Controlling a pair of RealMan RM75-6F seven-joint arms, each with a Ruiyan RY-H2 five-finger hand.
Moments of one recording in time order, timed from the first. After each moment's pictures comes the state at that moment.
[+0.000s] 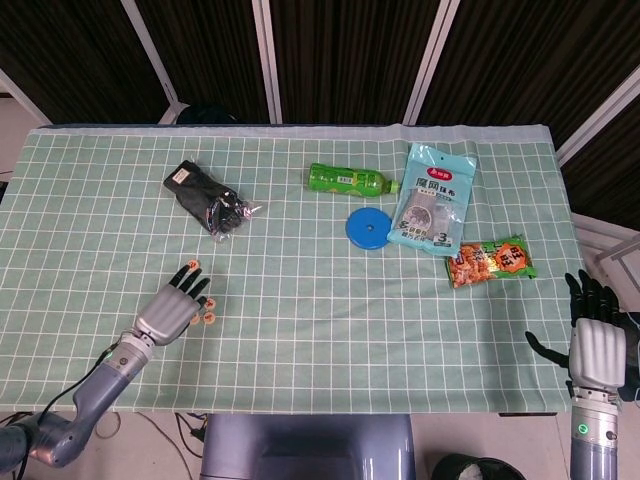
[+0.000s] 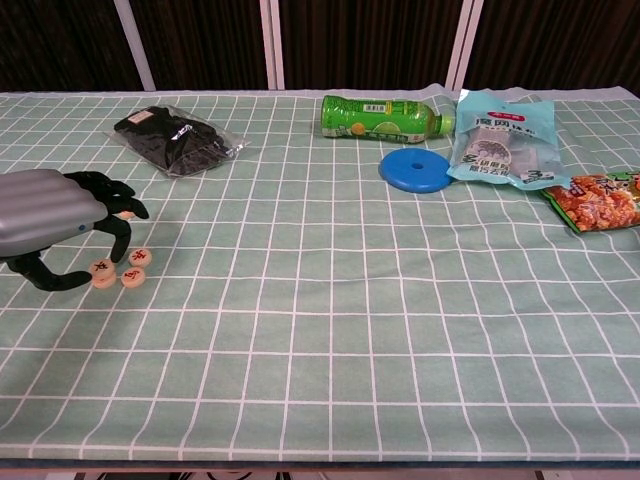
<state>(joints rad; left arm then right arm) -0.62 -1.39 0.05 -1.52 1.30 0.97 0.62 0.08 -1.39 0.19 -1.44 -1.35 1.55 -0.08</state>
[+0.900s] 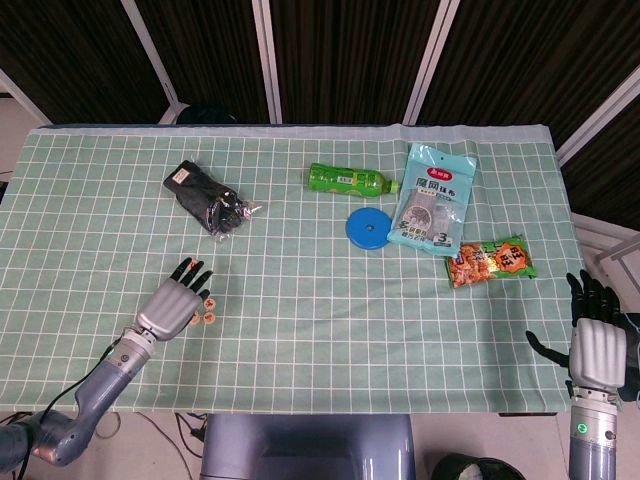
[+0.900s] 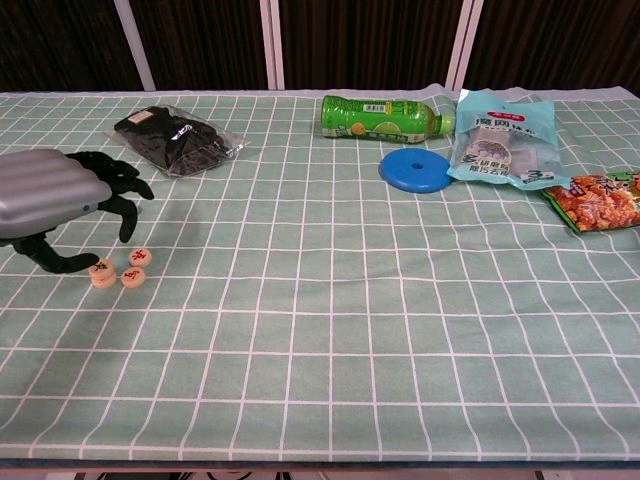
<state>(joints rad) -0.63 -1.38 0.01 -1.55 1.30 1.00 0.64 0.08 -1.40 0.20 -1.44 -1.34 1.55 -0.08</state>
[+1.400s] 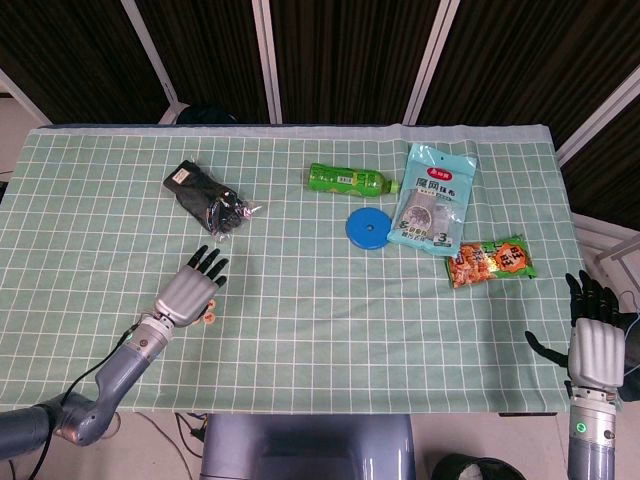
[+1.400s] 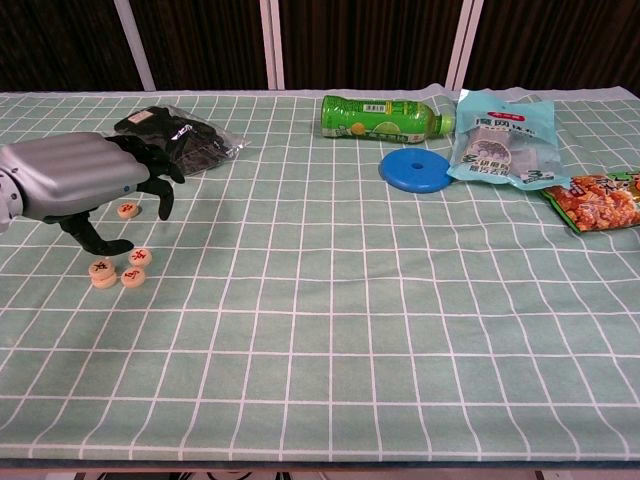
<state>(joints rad) -0.69 -1.44 -0.04 -1.51 1.24 0.93 0.68 0.08 -1.41 0.20 -1.44 -1.33 1.54 -0.08</state>
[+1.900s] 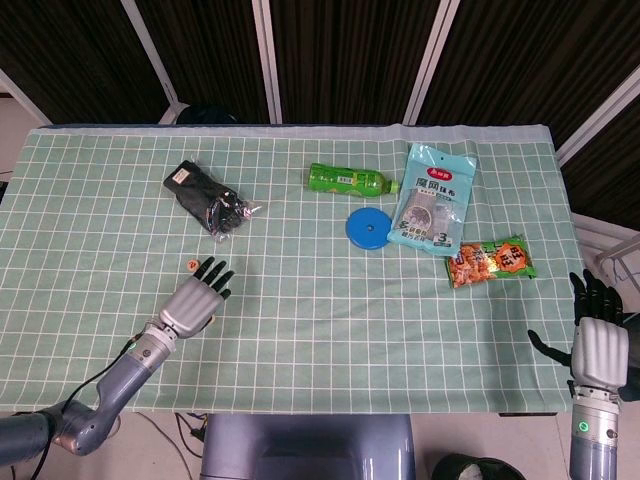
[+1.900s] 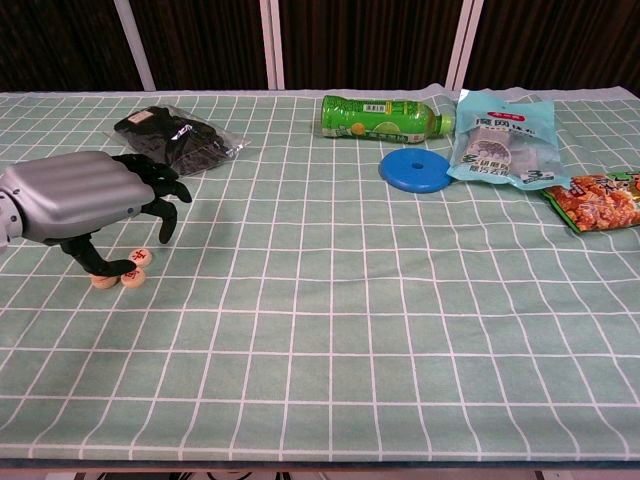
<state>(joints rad) -0.68 -1.43 0.00 -1.55 1.28 0.95 0.68 0.08 -1.40 0.21 -1.44 -1.32 1.54 -0.08</state>
